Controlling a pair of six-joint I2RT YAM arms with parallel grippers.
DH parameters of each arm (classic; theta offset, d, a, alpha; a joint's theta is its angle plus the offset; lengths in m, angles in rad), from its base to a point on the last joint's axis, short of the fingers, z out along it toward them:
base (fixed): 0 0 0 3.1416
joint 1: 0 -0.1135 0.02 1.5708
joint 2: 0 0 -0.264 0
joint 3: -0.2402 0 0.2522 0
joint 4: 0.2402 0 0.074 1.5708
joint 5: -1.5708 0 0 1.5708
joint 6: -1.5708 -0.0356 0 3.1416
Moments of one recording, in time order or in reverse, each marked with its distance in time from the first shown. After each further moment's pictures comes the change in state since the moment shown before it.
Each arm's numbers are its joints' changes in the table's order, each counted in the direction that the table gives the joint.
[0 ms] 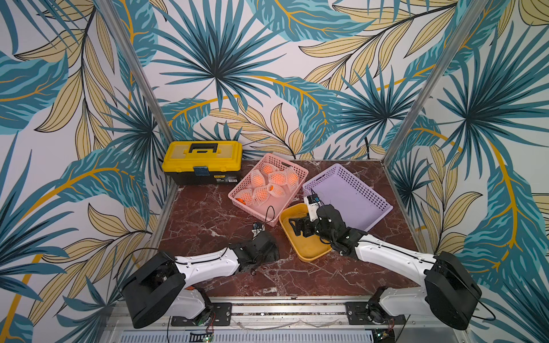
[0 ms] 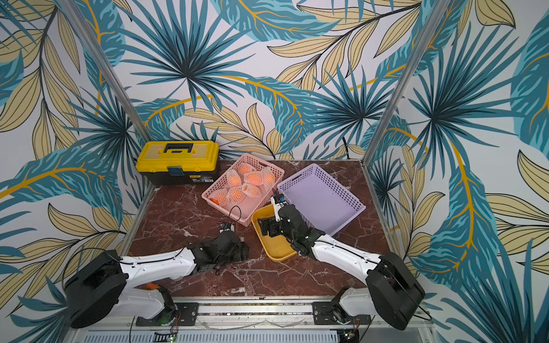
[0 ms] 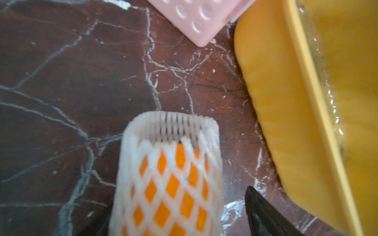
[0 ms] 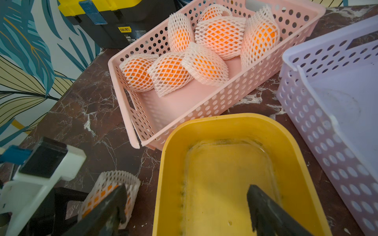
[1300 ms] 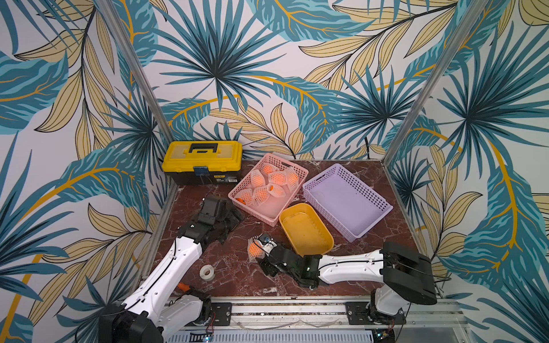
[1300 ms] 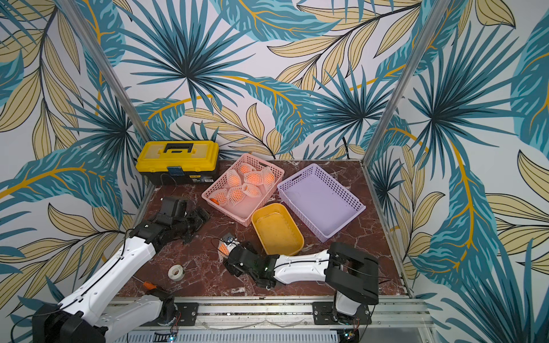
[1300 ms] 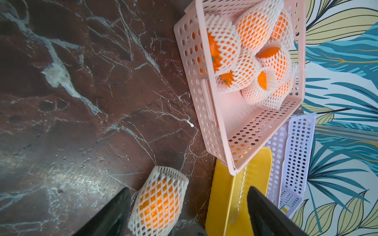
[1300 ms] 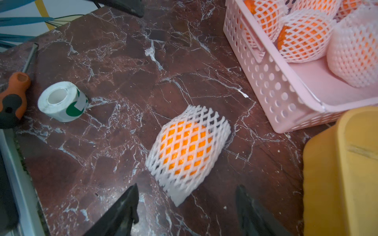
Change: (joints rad) left arm -0.626 -0.328 -0.209 0.422 -0.288 0.125; right arm -0.538 0.329 -0.134 -0.072 -0.305 0.077
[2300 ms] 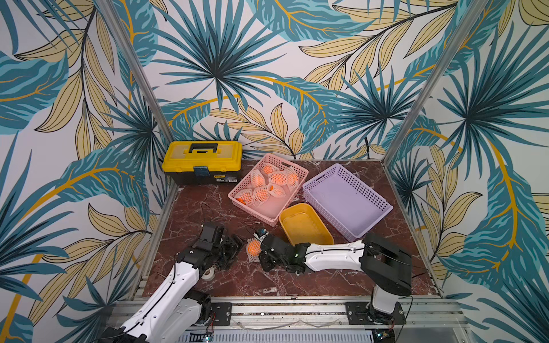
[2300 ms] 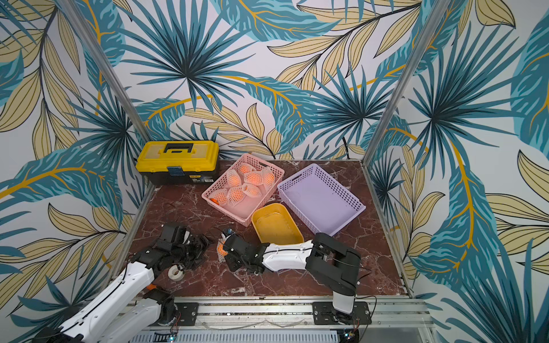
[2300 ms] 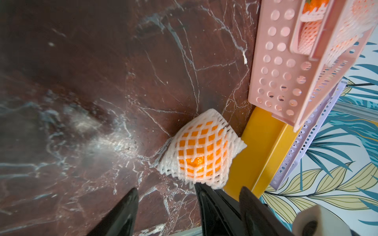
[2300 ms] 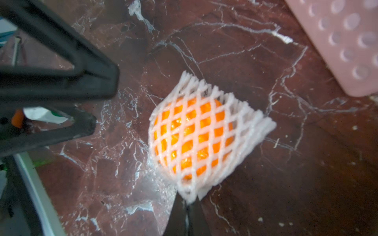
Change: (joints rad) left arm 0.019 -0.190 0.359 -0.084 -0.265 0.135; right arm 0.103 0.148 -0.151 0.172 0.254 -0.190
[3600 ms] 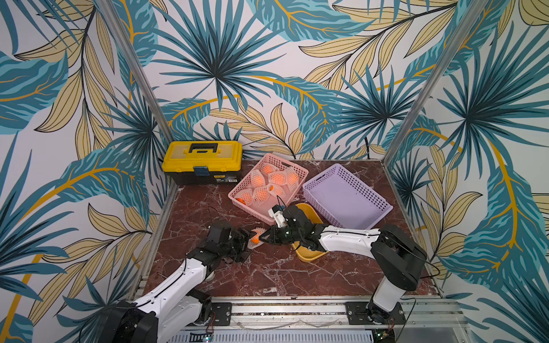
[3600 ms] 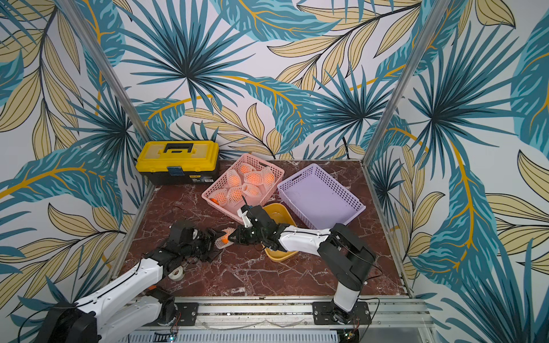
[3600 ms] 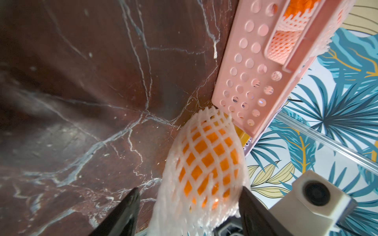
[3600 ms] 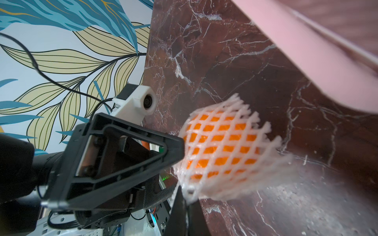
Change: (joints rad) left arm 0.075 0.139 0.081 -0.429 -0.030 0.376; right arm 0.280 -0.069 0.040 -0.210 0.562 -0.438
